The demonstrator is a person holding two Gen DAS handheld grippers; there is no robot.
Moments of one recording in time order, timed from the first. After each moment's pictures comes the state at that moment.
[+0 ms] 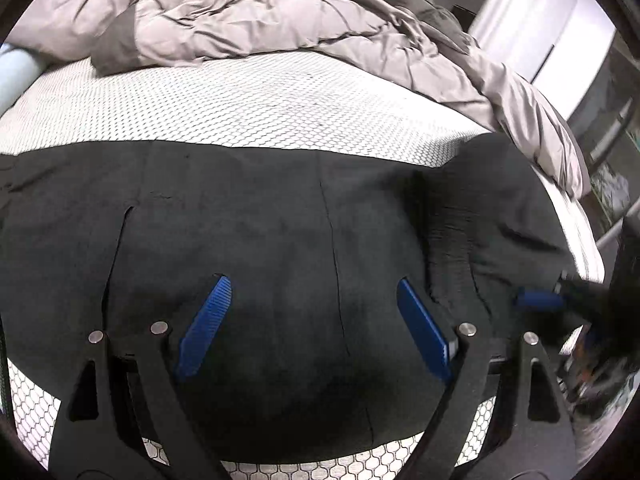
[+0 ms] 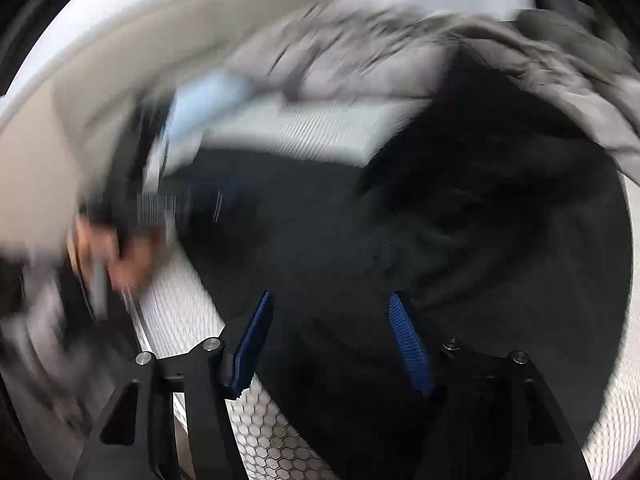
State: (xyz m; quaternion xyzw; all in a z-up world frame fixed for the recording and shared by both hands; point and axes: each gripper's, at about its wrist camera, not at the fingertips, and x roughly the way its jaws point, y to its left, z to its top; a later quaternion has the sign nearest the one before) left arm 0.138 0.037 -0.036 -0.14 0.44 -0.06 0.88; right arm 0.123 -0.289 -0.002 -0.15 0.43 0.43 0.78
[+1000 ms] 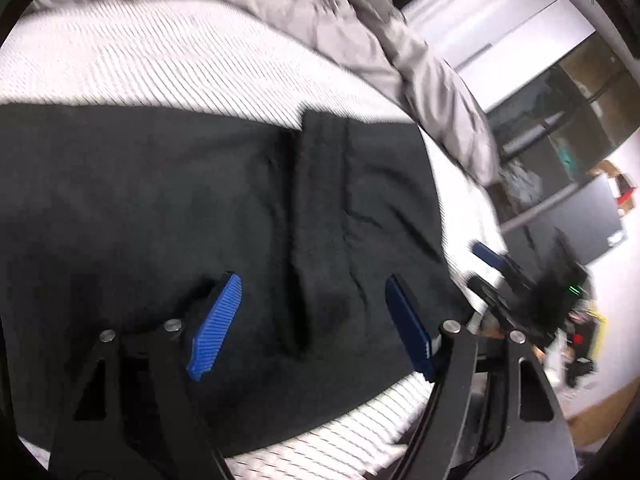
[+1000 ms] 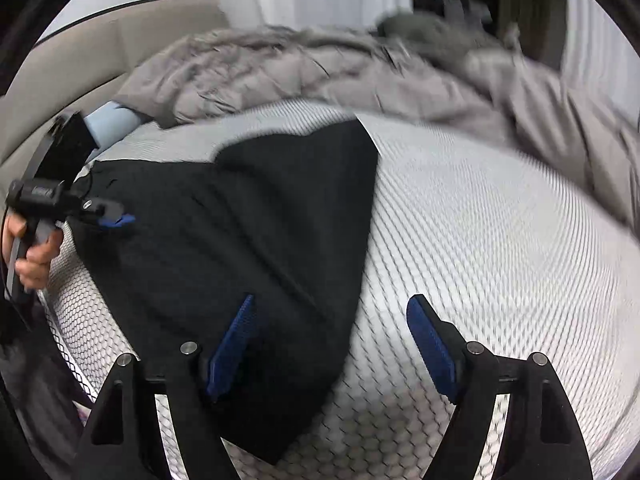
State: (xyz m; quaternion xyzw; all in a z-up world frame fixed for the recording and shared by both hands) left arm 0.158 -0.021 -0.039 -0.23 0.47 -0.22 0.82; right arm 0.120 -0.401 0.030 -0.13 0.35 0.25 0.89
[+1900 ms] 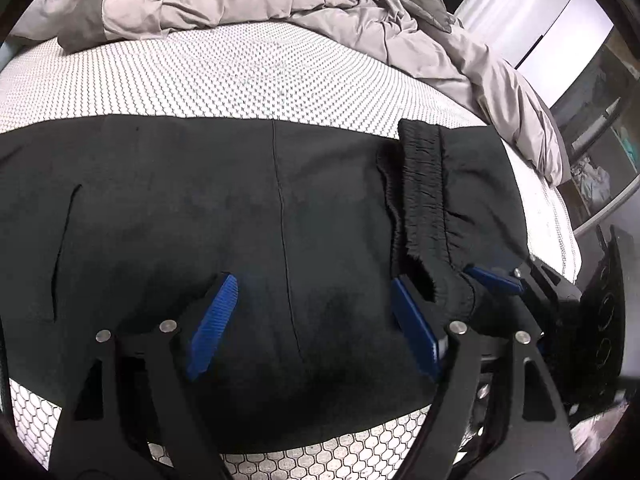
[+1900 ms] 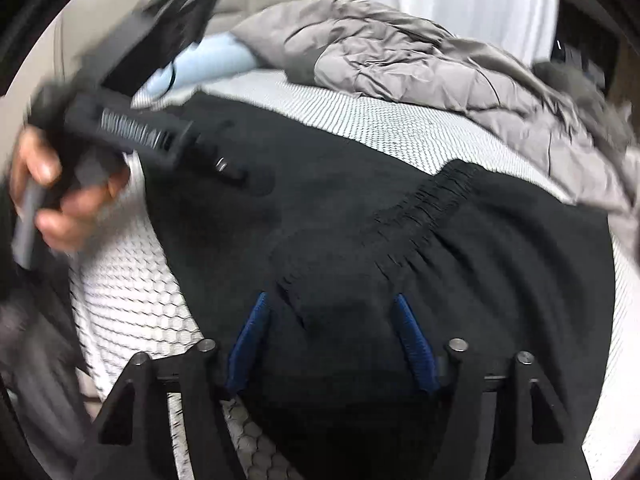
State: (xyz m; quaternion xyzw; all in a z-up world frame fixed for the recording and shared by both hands) left arm 0.134 0.017 -0.042 -0.15 0.48 -0.10 0.86; right arm 0.086 -0.236 -0.030 -0.27 0.34 0.37 0.82
